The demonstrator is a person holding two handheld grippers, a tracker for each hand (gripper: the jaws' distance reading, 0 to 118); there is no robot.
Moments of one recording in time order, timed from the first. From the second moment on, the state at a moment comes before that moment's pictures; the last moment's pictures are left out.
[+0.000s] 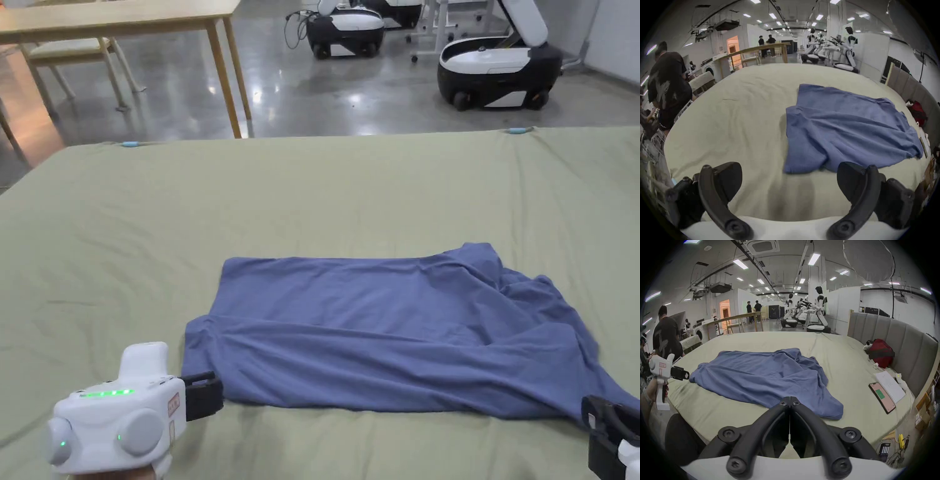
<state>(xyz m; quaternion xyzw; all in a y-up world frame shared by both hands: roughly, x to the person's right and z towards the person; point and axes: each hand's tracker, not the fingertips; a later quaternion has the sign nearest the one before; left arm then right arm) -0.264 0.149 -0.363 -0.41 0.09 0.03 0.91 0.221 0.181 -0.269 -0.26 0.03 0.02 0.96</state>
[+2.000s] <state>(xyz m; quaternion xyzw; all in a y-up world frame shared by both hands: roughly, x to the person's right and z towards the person) -0.208 0.242 -0.286 -0.23 0.03 -0.03 0.97 0.231 0.239 -0.298 -0.22 0.04 0.02 0.97</state>
